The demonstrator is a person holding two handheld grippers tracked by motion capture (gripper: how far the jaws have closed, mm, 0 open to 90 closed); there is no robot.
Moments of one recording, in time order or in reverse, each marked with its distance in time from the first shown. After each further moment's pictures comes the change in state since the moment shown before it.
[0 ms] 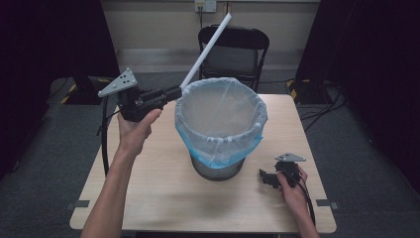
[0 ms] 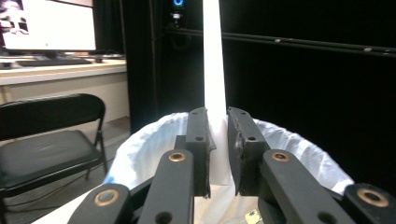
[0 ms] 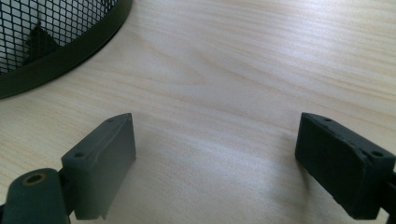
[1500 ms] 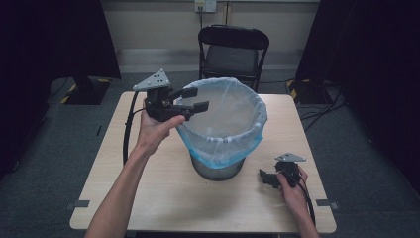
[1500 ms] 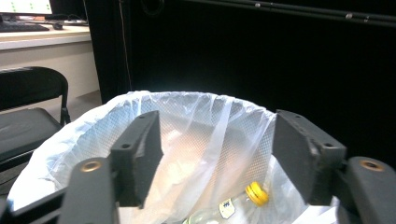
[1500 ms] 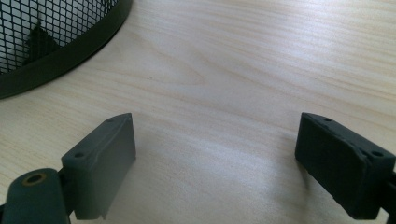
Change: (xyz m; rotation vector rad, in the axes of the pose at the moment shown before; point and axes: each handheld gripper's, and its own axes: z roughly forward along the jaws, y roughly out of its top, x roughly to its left) left arm -0.013 -0.005 0.048 0.147 -0.079 -0.005; right arm 0.000 0.000 0.000 0.000 0.000 0.000
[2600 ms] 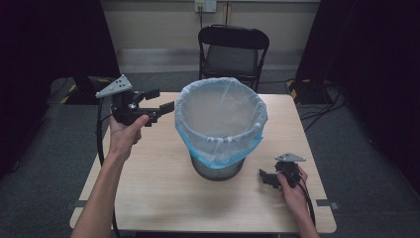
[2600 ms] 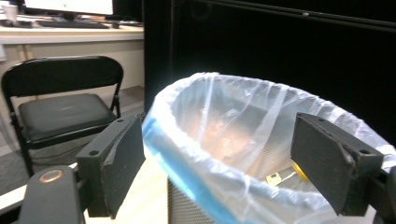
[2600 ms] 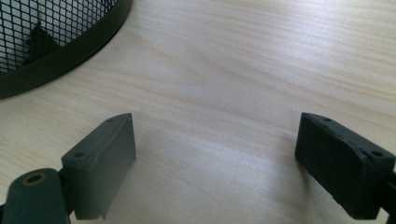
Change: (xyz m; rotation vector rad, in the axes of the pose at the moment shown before) left arm 0.034 -0.027 -0.069 -0.037 0.167 -0.075; right arm 0.000 0.000 0.000 0.000 0.000 0.000
